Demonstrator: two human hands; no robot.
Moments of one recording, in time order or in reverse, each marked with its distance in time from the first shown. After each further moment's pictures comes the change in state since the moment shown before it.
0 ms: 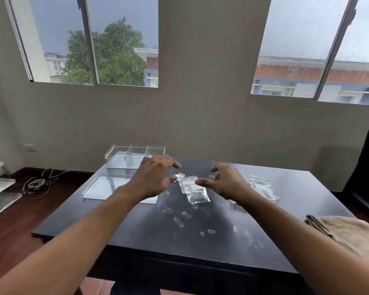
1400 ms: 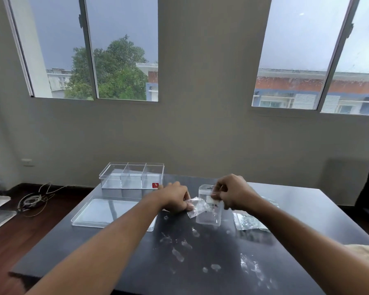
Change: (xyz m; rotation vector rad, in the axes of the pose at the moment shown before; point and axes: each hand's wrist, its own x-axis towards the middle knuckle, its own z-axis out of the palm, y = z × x) left_hand 0.067 0.016 0.048 0.069 -0.556 -0.219; right_hand 0.036 0.007 -0.025 -0.006 -0.070 -0.047
